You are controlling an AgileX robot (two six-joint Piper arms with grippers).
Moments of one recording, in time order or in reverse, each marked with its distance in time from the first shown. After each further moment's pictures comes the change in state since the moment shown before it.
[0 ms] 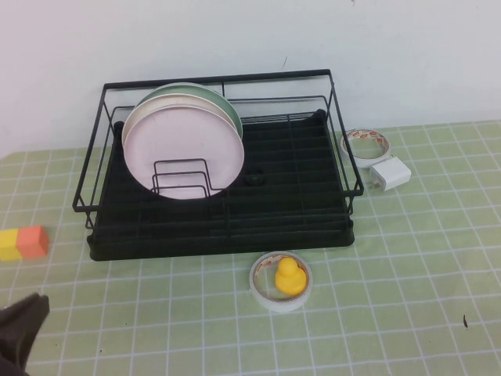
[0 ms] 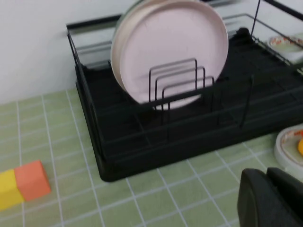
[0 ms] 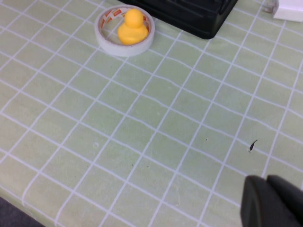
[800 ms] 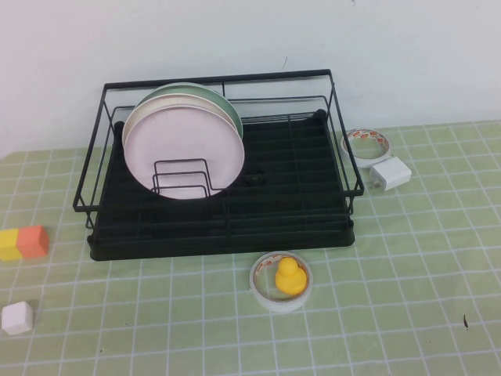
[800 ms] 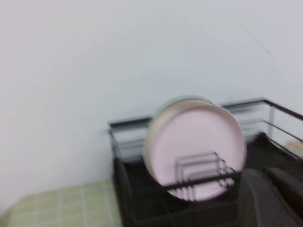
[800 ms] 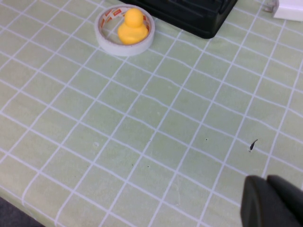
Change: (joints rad) right arm -0.002 0.000 0.000 0.001 0.000 0.000; left arm 0.000 -0.506 0.159 -0.079 -0.087 0.007
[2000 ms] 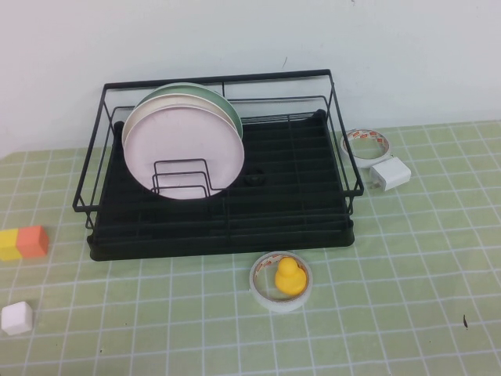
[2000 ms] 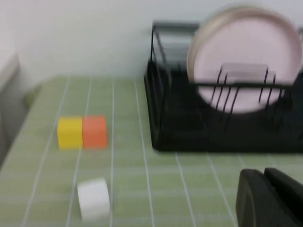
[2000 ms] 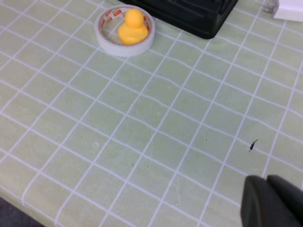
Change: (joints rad) right arm 0.000 0.000 0.000 0.000 0.000 0.000; left arm 0.000 -0.014 0.083 1.248 0.097 -1.383
